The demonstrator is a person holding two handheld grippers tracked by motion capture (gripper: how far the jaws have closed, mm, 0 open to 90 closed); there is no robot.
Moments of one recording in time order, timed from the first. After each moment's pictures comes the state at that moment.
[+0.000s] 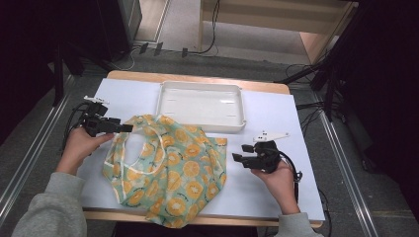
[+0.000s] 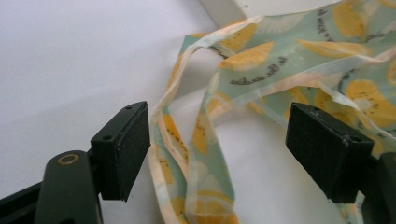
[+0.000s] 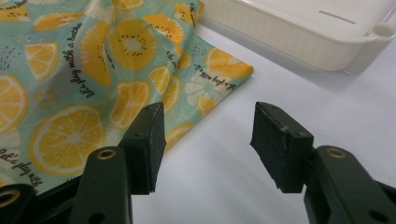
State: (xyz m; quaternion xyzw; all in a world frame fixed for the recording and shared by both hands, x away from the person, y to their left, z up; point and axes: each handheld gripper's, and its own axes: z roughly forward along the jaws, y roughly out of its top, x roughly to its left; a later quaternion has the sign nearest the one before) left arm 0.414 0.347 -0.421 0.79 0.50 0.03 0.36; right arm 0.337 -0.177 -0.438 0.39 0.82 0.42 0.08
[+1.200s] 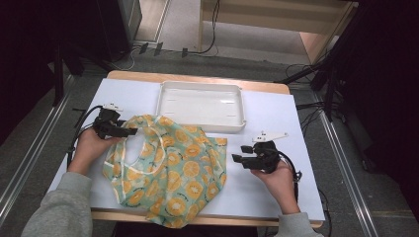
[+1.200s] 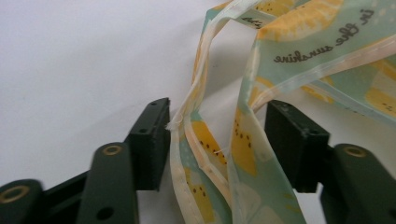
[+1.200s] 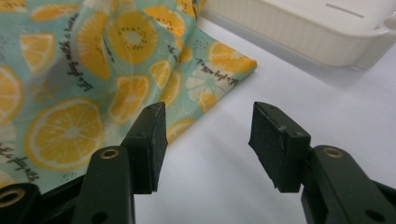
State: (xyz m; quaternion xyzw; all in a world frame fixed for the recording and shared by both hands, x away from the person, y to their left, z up) left arm 0.421 0.327 -0.449 0.84 0.44 0.12 0.30; right arm 0.339 -0.175 -0.442 0.38 0.83 0.41 0.07
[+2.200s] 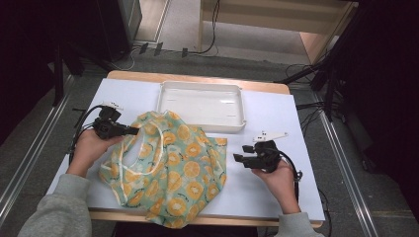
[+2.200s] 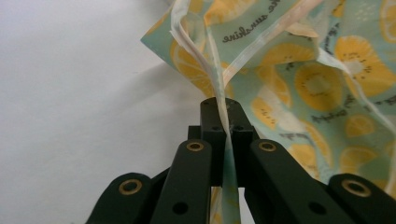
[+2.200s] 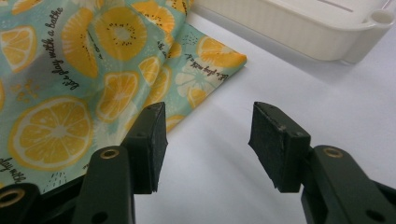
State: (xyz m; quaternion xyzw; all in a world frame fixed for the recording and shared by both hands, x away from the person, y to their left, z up) left arm 0.406 0.312 -0.421 0.82 0.45 0.02 0.34; right arm 0.341 -0.178 -0.443 0.39 0.83 0.40 0.08
